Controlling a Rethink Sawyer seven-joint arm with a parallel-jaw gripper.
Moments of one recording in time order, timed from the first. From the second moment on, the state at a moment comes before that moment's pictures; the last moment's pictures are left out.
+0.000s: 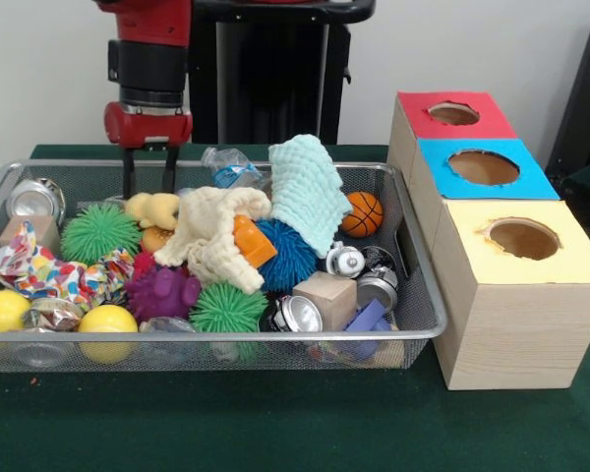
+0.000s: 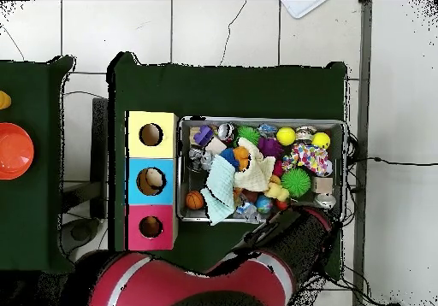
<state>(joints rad) -0.03 -0.21 -0.59 1.57 -1.30 -0.52 2.34</state>
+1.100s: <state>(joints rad) 0.05 -0.25 -0.61 1.59 -1.31 -0.52 2.34</state>
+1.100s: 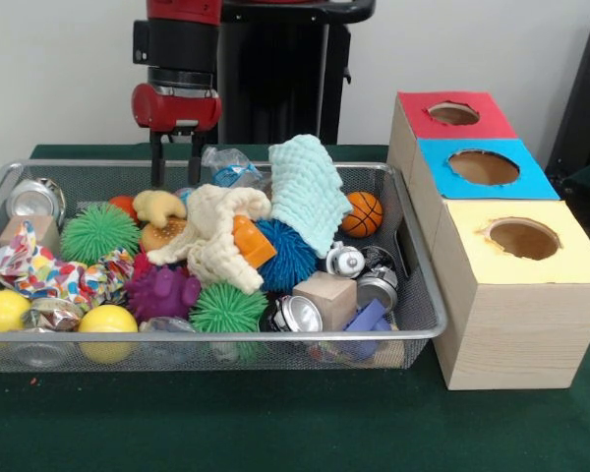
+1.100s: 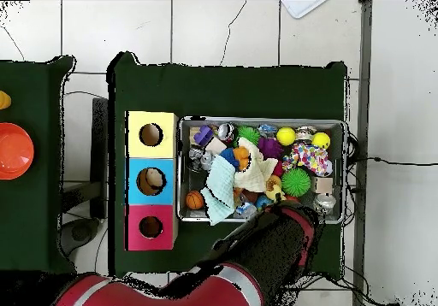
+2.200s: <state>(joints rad) -0.02 -0.32 -0.61 1.59 -1.30 -0.52 2.32</state>
